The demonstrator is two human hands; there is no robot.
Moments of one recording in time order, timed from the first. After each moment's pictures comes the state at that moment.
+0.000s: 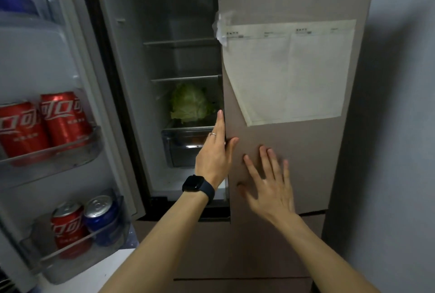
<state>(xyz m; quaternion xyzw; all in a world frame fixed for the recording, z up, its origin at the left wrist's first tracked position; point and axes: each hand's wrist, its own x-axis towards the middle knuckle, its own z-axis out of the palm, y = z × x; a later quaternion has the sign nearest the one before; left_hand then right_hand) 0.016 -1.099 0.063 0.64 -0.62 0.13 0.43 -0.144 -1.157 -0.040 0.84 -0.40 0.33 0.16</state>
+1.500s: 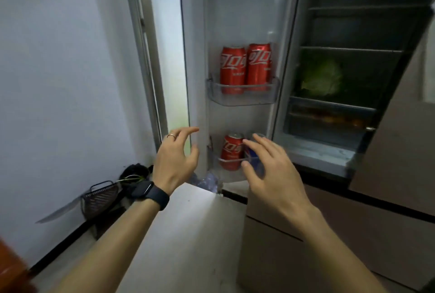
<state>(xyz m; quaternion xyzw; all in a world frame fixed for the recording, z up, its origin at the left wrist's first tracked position) 0.242 -0.722 0.015 0.80 -0.40 0.19 0.41 0.043 -0.863 0.028 0.92 -0.18 0.33 -0.14</state>
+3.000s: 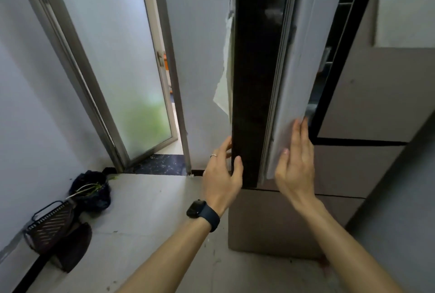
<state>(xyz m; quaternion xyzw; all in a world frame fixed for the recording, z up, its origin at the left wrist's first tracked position) 0.189 -0.766 -0.075 0.69 -0.48 -0.02 0.54 0.046 -0.860 -0.068 0.77 -0.35 0.51 -0.11</state>
